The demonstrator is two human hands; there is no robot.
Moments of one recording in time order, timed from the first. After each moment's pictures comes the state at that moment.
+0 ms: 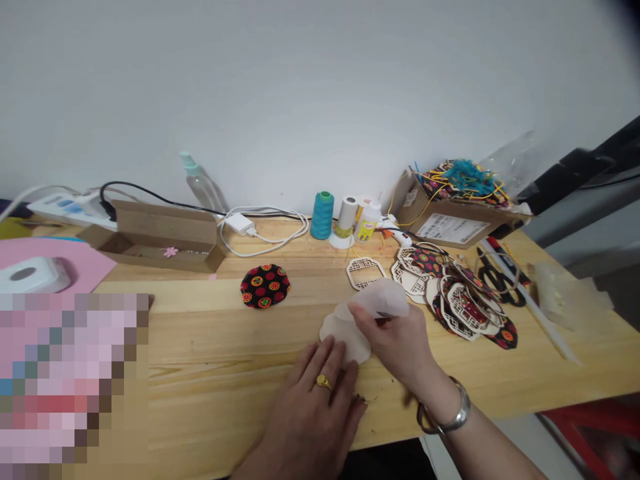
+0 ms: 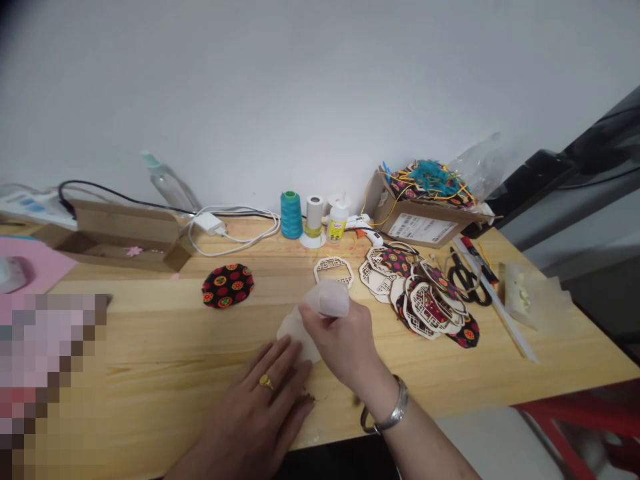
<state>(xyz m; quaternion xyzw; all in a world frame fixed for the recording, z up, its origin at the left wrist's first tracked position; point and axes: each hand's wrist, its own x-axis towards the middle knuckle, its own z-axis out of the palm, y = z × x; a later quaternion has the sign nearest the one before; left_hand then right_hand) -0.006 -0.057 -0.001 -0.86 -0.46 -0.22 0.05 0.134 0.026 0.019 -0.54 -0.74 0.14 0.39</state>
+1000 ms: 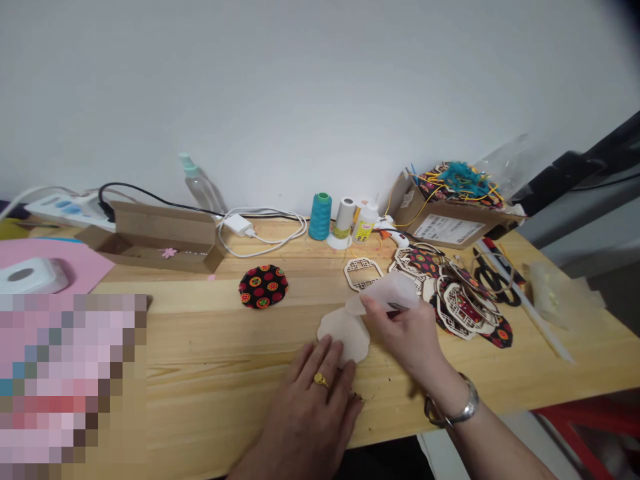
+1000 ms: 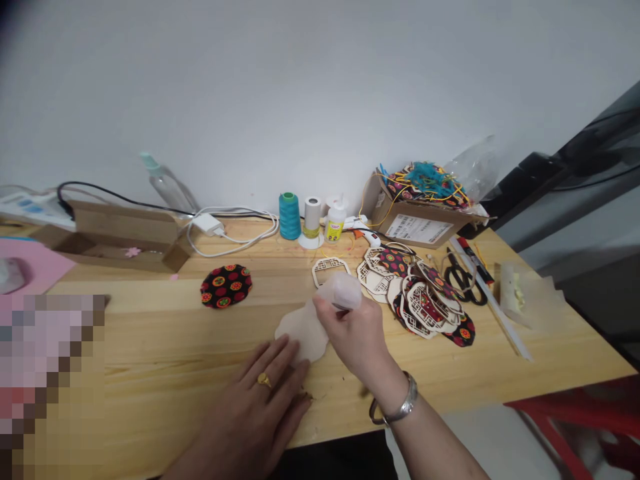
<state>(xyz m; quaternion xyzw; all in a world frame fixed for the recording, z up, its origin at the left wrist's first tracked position) -0.005 -0.057 0.000 -0.86 -0.46 -0.22 0.05 0.152 0.032 0.018 -0.55 -0.72 0.13 0.39</state>
